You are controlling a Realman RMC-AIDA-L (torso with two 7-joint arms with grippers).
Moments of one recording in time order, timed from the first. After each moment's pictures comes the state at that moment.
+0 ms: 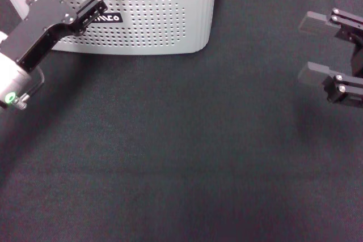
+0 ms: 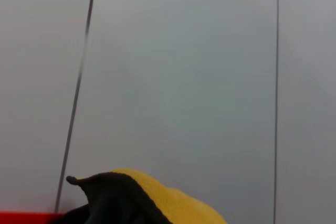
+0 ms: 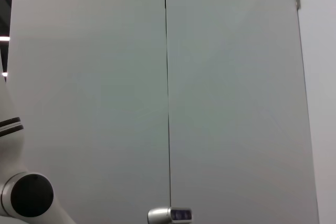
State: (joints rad) left arm -0.44 -2.09 0.69 0.31 1.18 1.47 -0.78; right arm 0.43 2.02 -1.00 -0.73 -1.32 -1.91 1.19
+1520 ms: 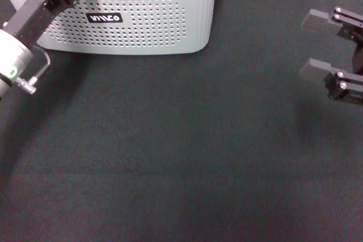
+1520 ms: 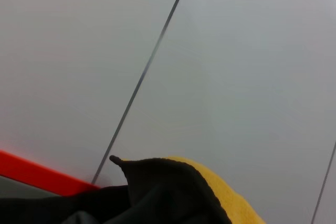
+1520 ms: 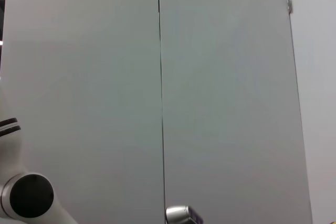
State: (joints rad) left arm -0.50 -2.09 0.69 0.29 1.09 1.34 -1.05; right arm 0.43 2.02 -1.00 -0.71 -1.31 -1.90 1.18
